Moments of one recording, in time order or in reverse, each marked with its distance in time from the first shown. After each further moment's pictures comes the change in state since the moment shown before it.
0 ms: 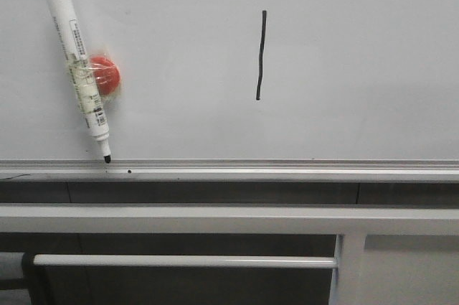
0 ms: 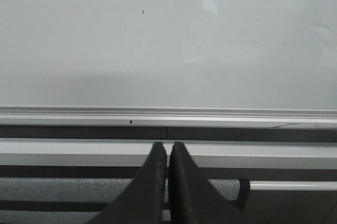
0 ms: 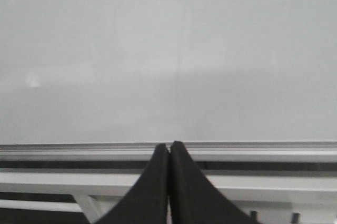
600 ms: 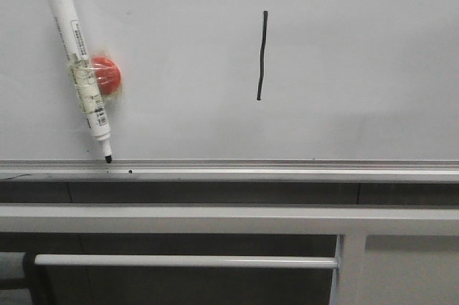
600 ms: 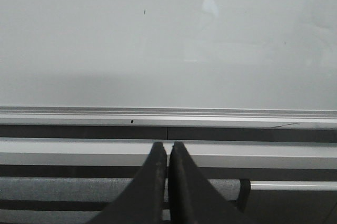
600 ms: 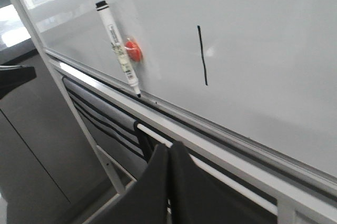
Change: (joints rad) left arm 0.000 0.000 0.000 0.000 0.000 0.000; right arm 0.644 0.269 -0.194 0.083 -0.095 -0.033
